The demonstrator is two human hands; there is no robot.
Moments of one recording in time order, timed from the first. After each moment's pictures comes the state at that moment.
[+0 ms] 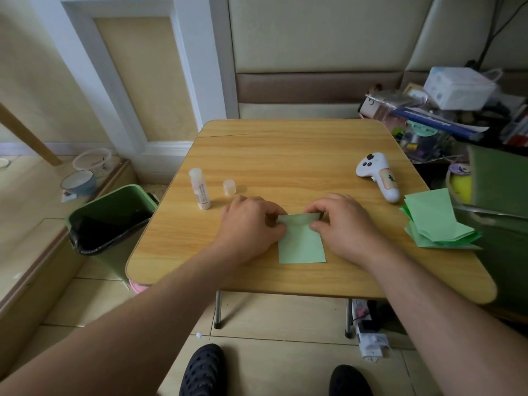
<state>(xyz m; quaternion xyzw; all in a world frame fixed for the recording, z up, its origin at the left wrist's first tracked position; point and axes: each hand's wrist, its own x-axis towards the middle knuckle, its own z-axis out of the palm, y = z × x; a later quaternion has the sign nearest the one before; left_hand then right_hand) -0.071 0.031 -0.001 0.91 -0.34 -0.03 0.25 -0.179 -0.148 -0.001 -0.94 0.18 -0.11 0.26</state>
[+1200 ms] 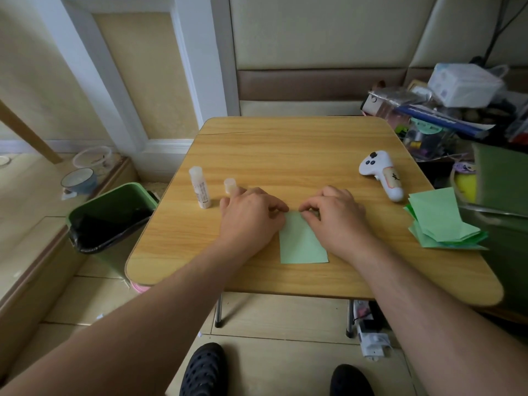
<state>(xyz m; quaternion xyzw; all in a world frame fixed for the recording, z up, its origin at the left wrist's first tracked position) -0.067 0.020 0.000 0.93 -0.31 0.04 0.21 -0.161 -0.137 -0.006 -0.96 0.19 -0.12 0.19</state>
